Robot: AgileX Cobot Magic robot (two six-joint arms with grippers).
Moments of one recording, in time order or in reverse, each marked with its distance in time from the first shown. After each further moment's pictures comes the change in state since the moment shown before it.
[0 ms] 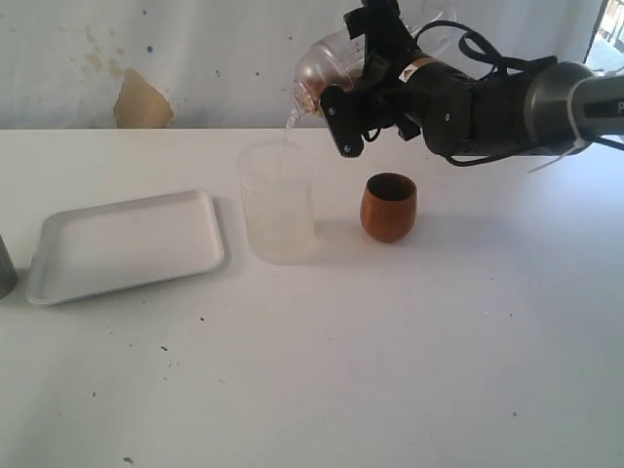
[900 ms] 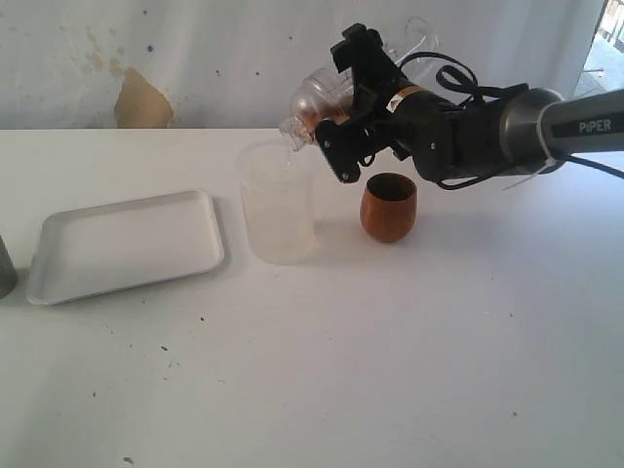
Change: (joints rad) left arm 0.000 0.000 0.000 0.000 0.000 0.000; right arm 0.000 0.082 -0.002 -0.082 -0.047 0.000
